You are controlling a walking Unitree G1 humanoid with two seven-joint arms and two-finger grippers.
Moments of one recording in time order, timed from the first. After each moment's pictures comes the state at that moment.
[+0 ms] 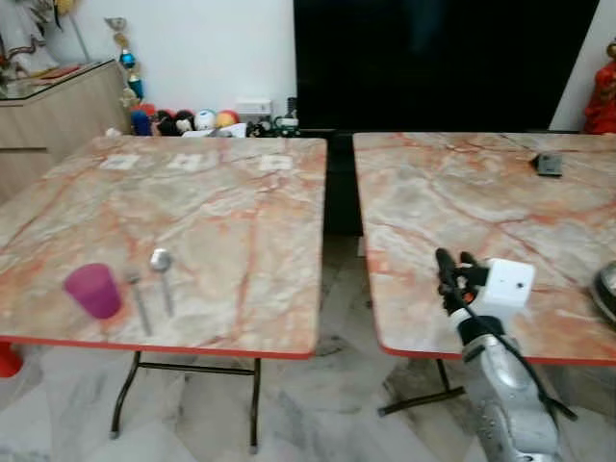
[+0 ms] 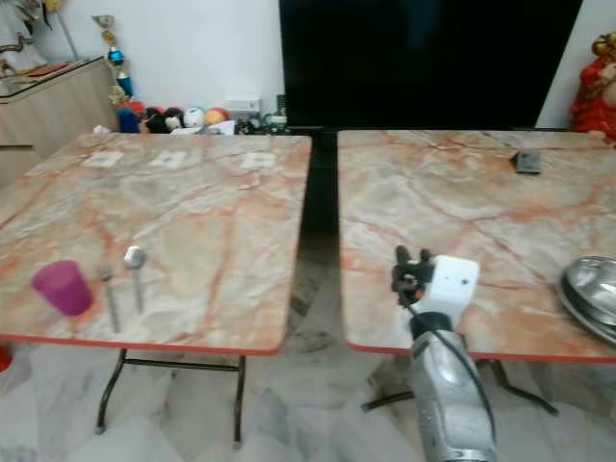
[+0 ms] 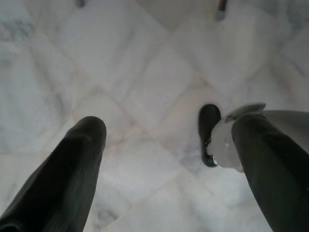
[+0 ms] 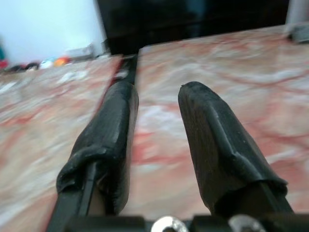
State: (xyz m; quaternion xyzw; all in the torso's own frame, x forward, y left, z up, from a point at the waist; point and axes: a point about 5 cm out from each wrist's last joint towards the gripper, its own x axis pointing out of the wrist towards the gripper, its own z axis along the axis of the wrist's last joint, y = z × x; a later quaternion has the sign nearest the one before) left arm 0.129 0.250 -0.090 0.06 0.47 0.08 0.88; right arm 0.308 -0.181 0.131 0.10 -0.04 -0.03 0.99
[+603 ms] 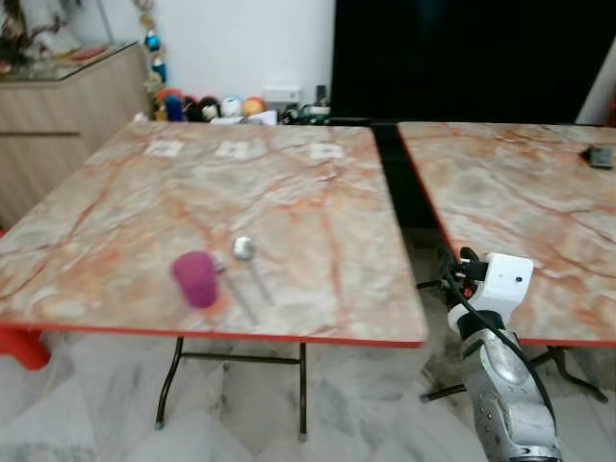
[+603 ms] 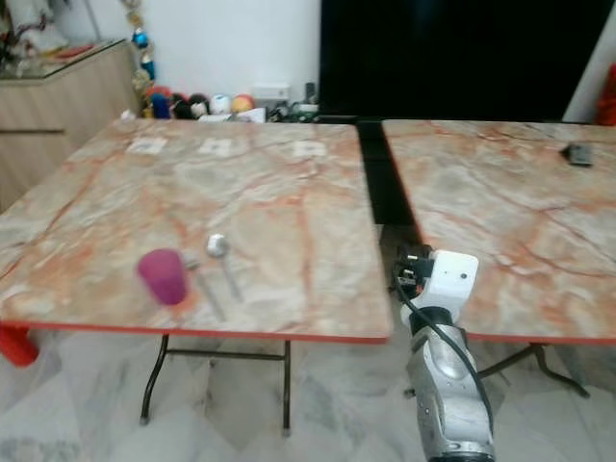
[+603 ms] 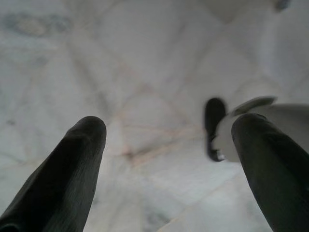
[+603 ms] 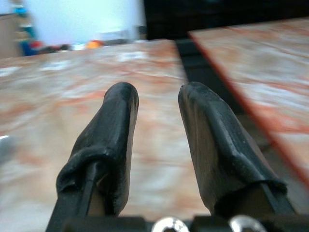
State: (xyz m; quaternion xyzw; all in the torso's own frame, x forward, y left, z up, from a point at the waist) left arm 0.125 0.255 -0.090 0.06 0.47 0.09 0.87; right arm 0.313 -0.161 0.131 0.09 -0.03 0.00 1.00
